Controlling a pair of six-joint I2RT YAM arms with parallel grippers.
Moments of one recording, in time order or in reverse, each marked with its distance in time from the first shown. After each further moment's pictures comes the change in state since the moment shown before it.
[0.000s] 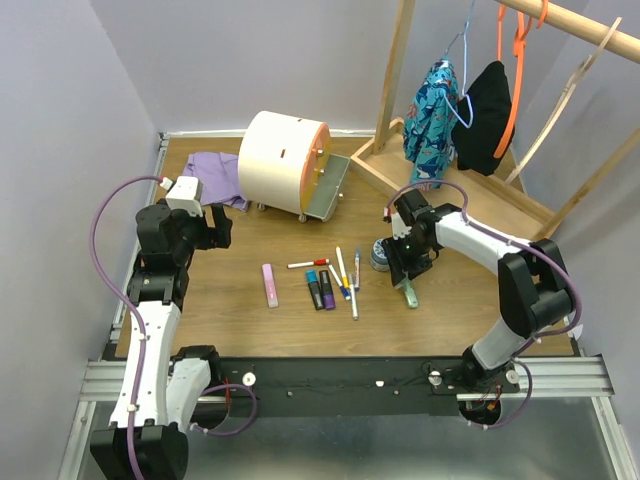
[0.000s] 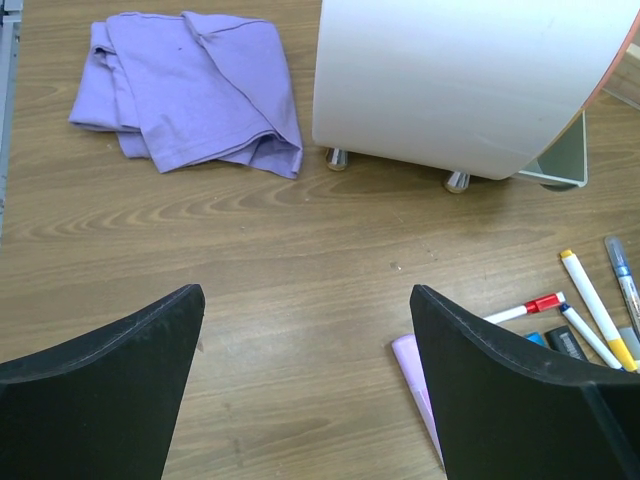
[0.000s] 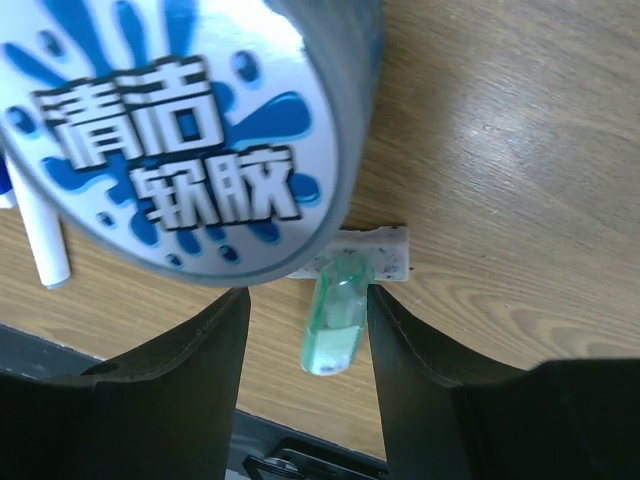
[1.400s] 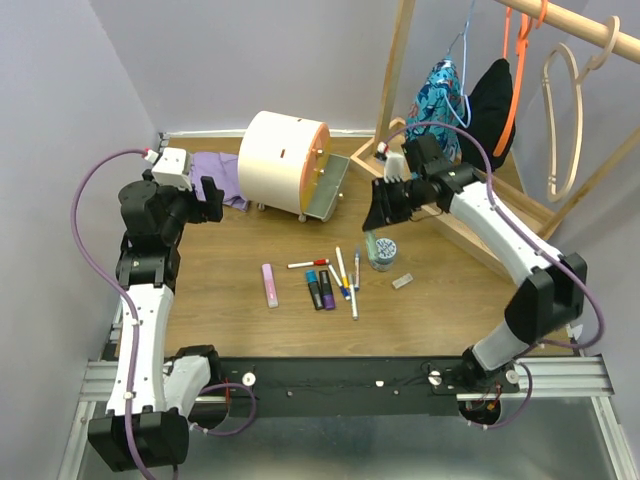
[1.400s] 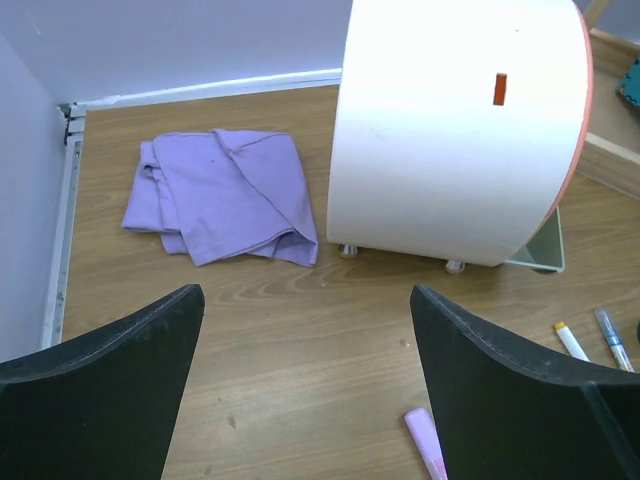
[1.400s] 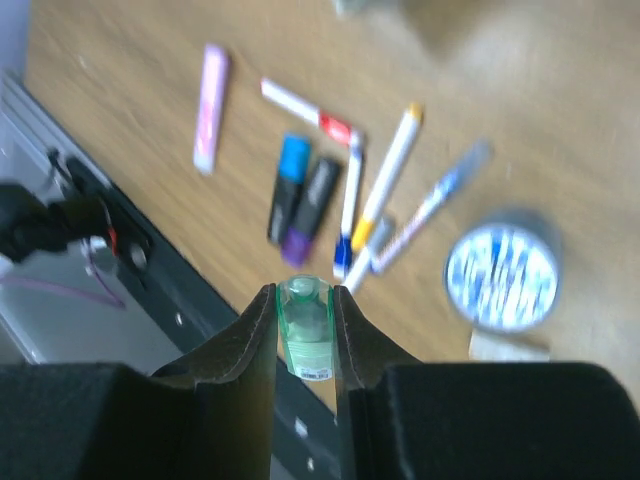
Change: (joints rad) left arm 0.034 0.097 0.180 0.052 0.032 0.016; right arm -0.003 -0.080 0.380 -0.076 -0.344 0.100
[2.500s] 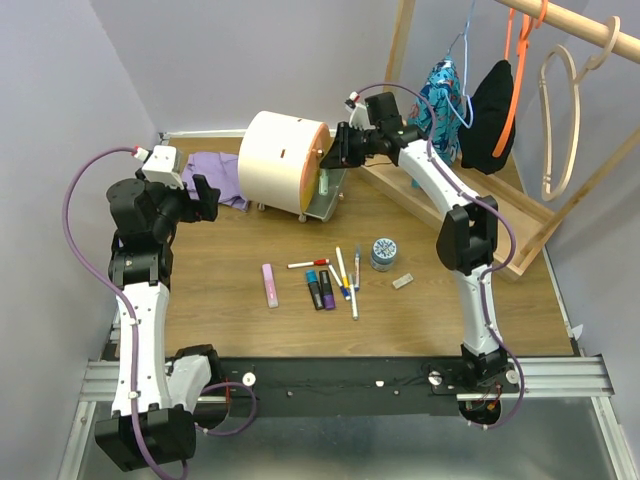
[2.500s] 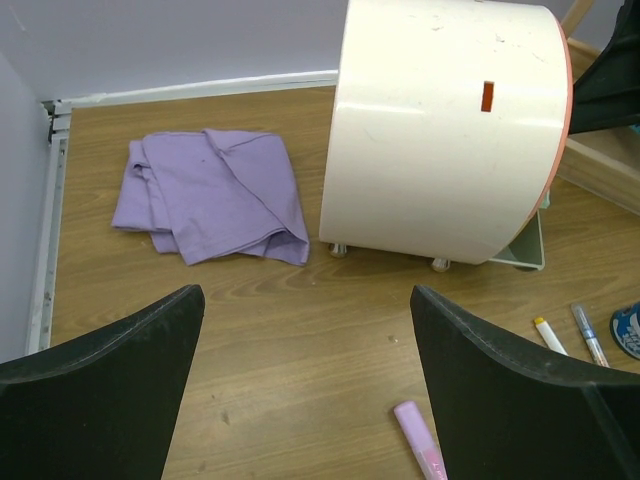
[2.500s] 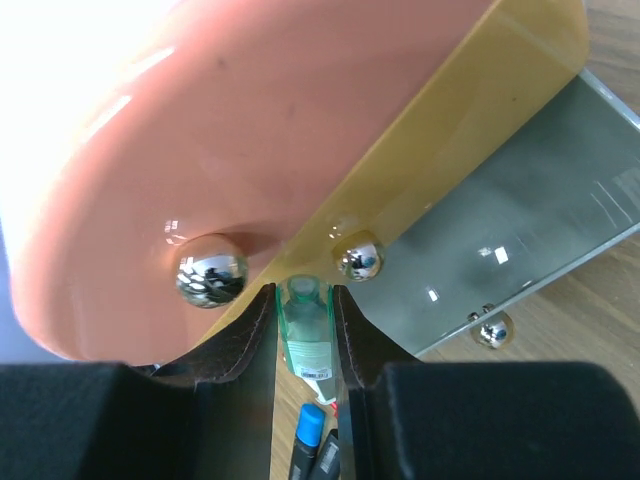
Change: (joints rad) left arm 0.074 0.013 0.047 -0.038 0.112 -0.019; right arm -0.015 0.737 0.794 0.264 -0.081 0.257
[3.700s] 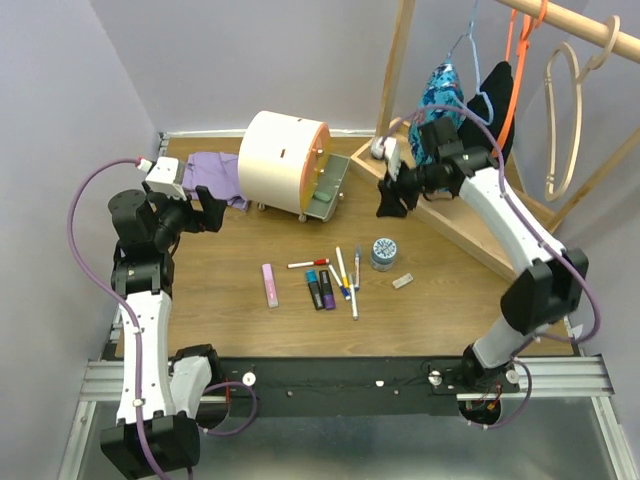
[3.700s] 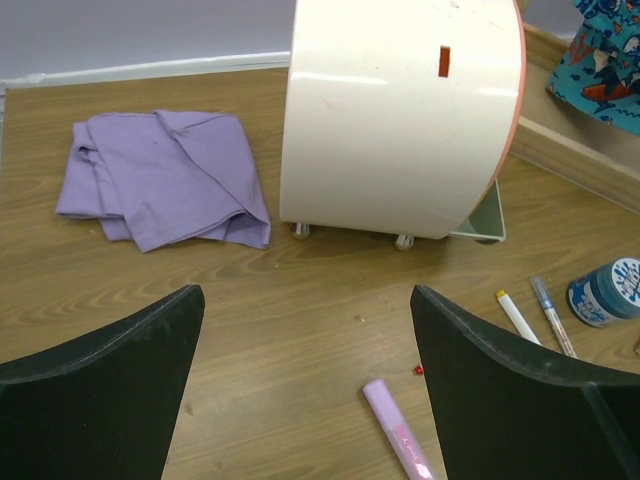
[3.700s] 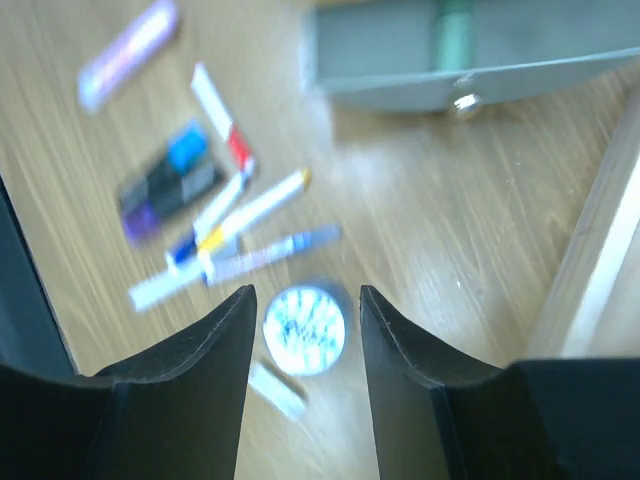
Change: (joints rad) left arm 0.024 -0.053 -0.071 0.009 0.094 -0.033; right arm -0.078 -0.572 -0.542 -0.290 -0.065 -0.960
